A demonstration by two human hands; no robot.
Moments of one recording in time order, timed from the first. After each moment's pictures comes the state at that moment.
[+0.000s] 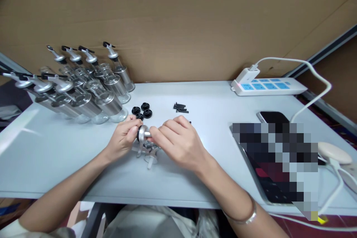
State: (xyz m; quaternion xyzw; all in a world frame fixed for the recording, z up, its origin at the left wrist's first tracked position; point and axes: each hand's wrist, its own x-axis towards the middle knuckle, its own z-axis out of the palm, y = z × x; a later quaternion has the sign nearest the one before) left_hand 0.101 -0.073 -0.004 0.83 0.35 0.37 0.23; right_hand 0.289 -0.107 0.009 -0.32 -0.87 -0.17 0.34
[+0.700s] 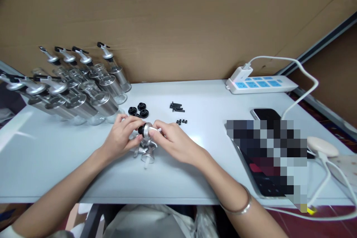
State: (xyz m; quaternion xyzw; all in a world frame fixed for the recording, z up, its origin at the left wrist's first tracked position) left_hand 0.091 -0.067 -0.013 0.91 0.26 0.32 -0.05; right_hand 0.289 -0.101 0.005 -0.45 -0.74 0.42 0.28
